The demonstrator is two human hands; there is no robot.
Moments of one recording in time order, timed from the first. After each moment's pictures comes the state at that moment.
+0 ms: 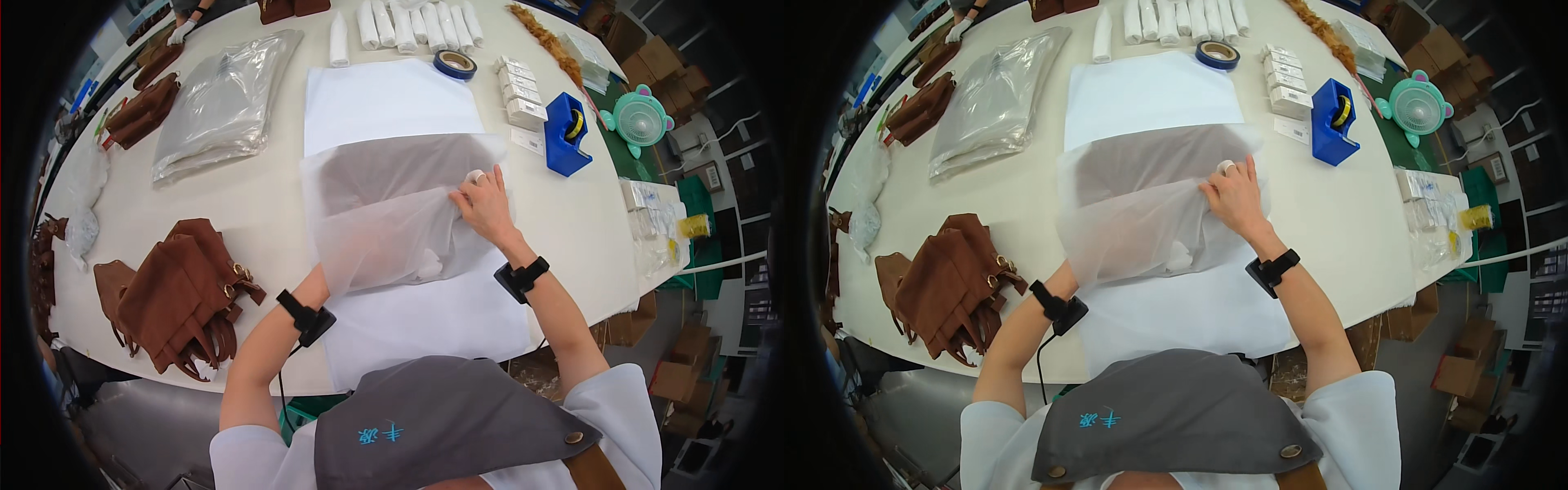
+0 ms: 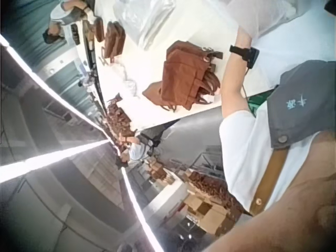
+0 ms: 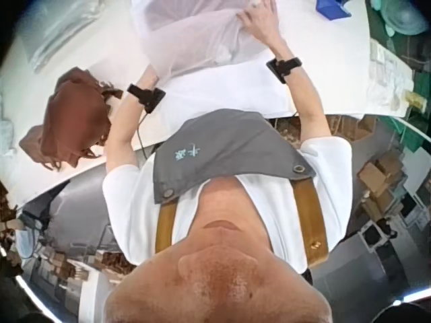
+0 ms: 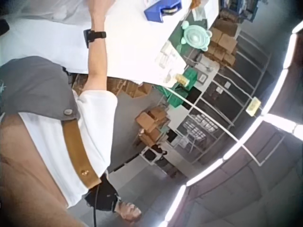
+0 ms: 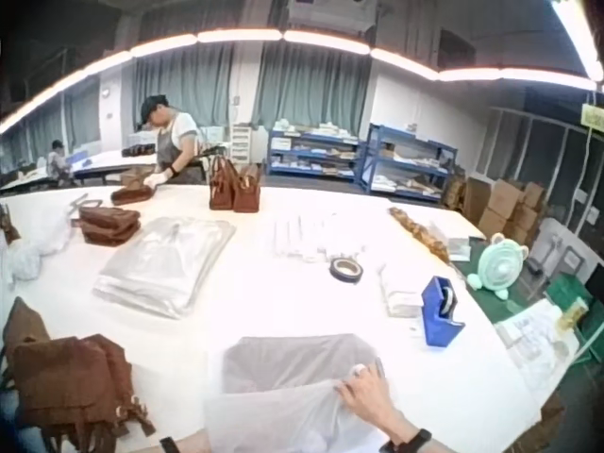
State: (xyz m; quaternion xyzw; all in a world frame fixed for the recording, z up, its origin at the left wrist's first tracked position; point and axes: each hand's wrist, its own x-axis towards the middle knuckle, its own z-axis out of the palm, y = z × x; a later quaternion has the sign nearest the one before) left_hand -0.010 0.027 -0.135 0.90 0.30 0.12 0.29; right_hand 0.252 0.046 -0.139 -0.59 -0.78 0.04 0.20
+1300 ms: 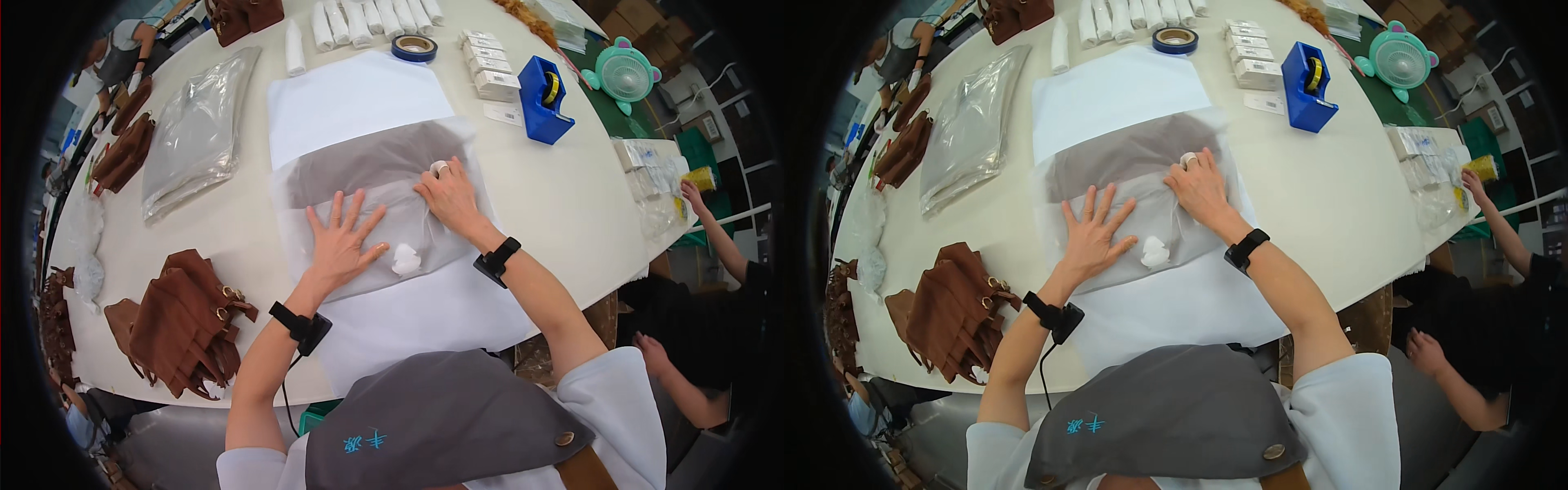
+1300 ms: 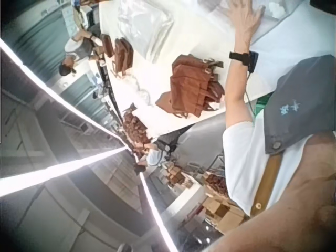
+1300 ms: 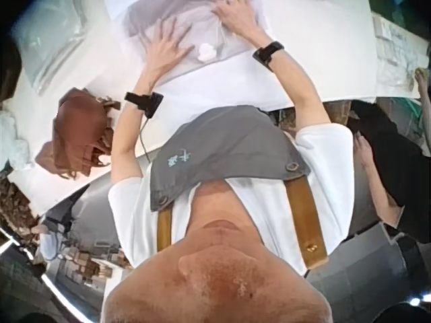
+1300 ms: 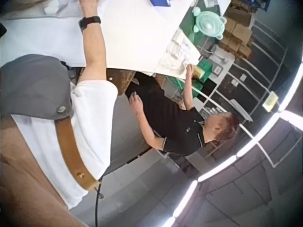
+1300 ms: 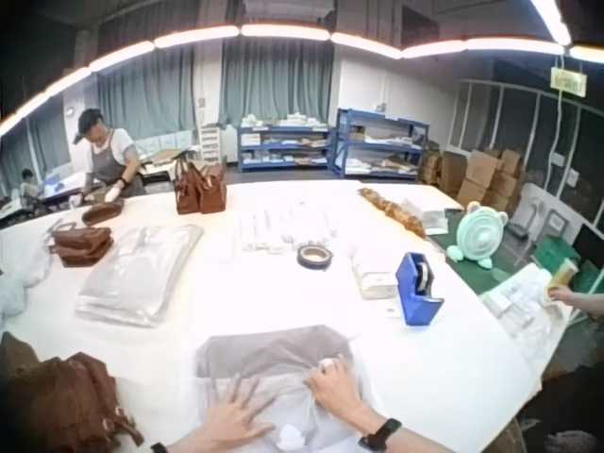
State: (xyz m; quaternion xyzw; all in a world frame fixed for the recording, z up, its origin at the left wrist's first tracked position) left_hand 0.013 0.025 -0.150 0.90 0.43 0.04 0.03; right_hand 0.253 0.052 -0.179 -0.57 -0.77 -0.03 0.27
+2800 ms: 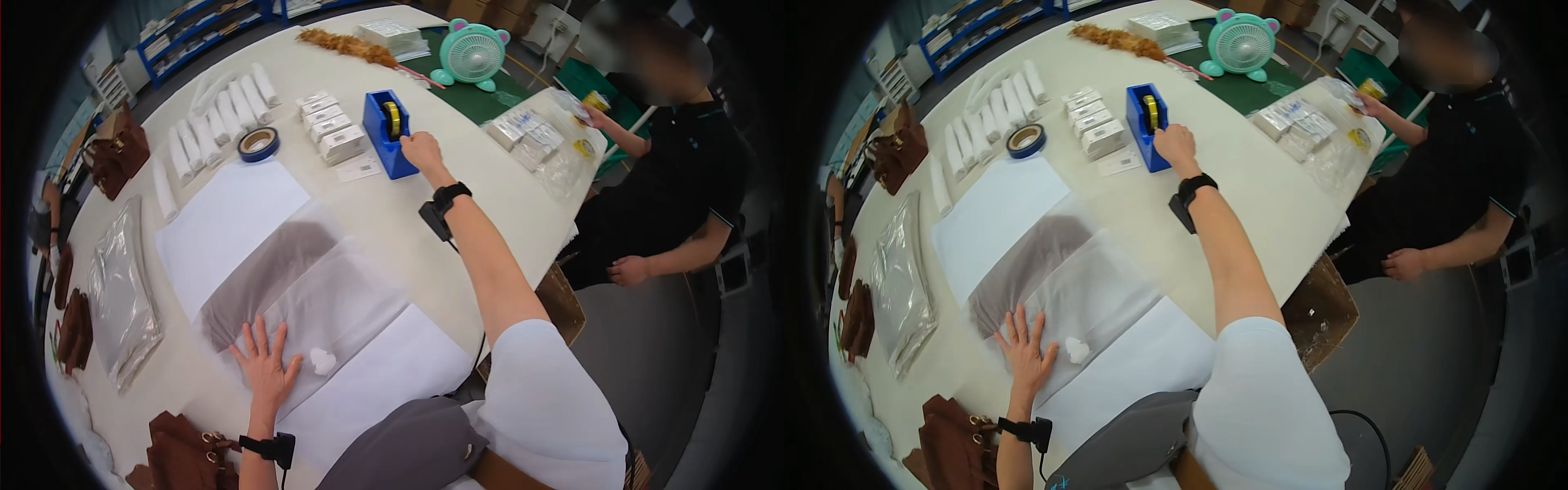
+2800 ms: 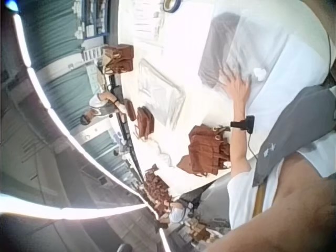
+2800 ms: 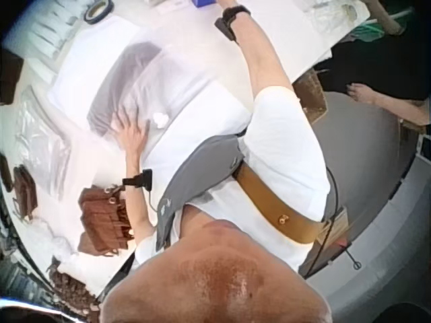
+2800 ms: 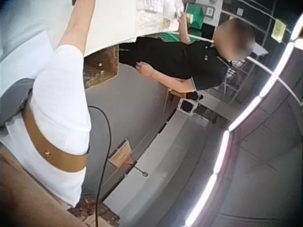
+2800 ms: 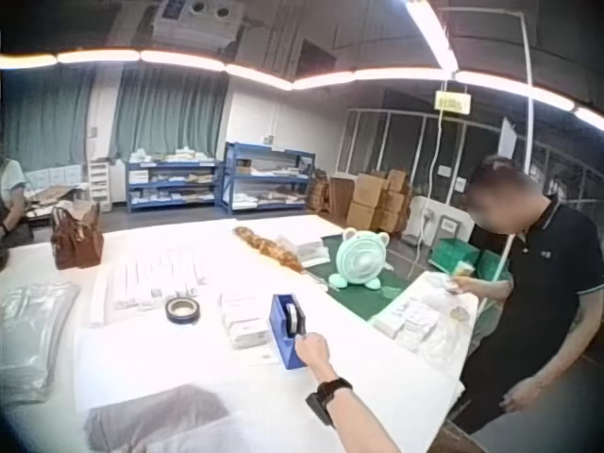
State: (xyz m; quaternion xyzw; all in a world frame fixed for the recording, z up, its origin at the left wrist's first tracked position) left_hand 0.012 0.027 -0.155 0.90 0.42 0.03 0.06; right_hand 0.489 0.142 -0.128 -0.87 -0.37 0.09 0.31
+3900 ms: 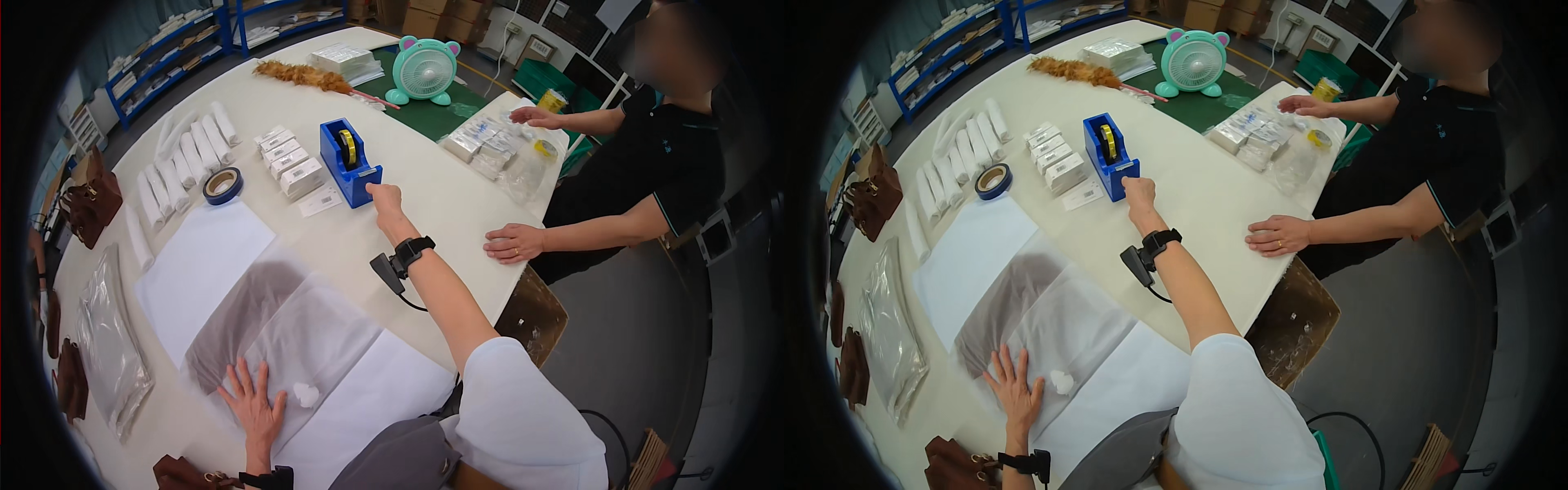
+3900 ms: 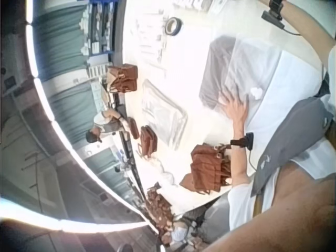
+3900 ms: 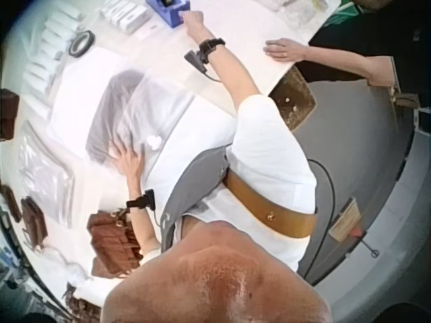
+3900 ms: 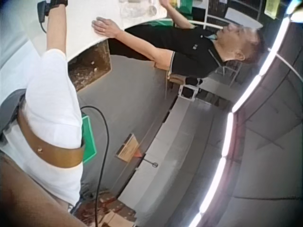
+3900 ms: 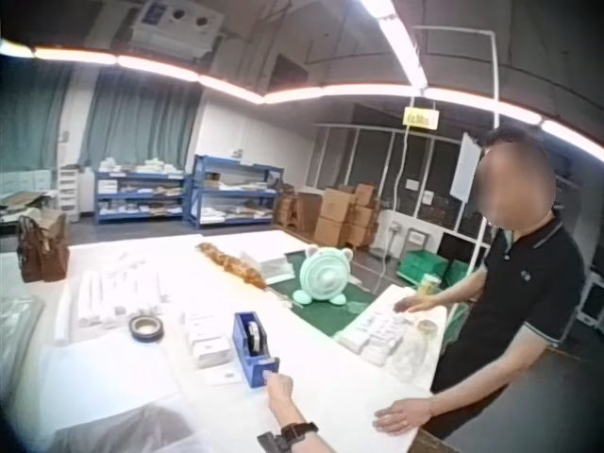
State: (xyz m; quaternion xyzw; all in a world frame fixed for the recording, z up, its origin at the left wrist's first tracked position) left_hand 0.018 0.027 -0.155 0.91 0.42 0.03 0.06; right_hand 0.466 0.107 -0.157 -0.70 -0.10 0.19 0.68
